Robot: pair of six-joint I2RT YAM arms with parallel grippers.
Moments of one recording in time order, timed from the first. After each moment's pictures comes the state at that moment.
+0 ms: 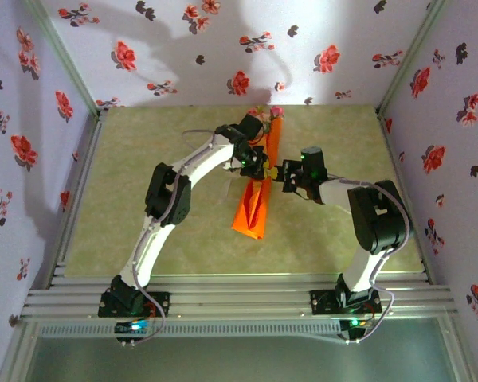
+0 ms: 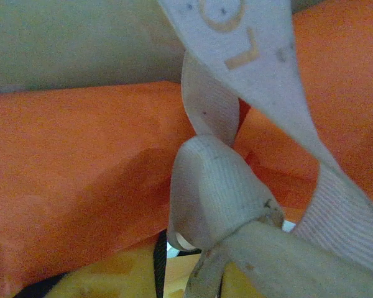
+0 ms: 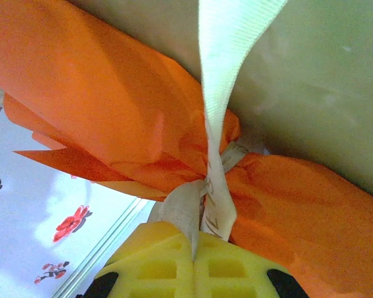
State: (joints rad) left arm -0.68 2.44 2.22 -0.92 0.40 -2.01; right arm 0.29 1.76 0.84 0.29 -0.48 1.97
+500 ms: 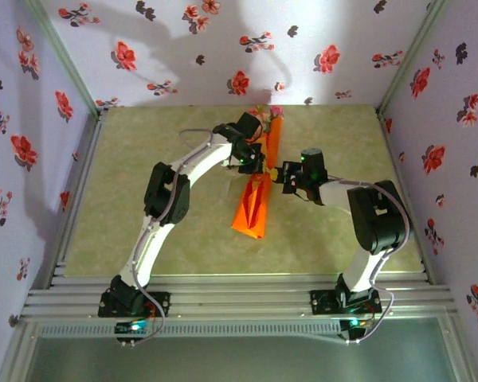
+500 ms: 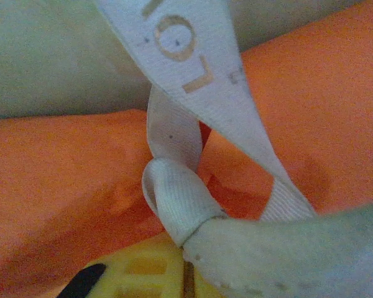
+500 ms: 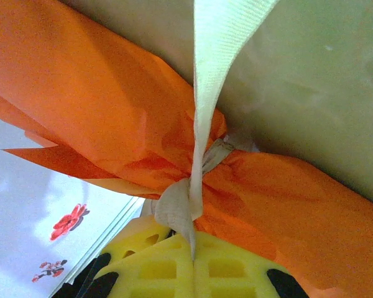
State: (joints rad) left arm -0.66 2.44 2.21 -0.88 0.37 -2.01; right arm 0.29 1.76 0.82 0.31 -0.49 1.97
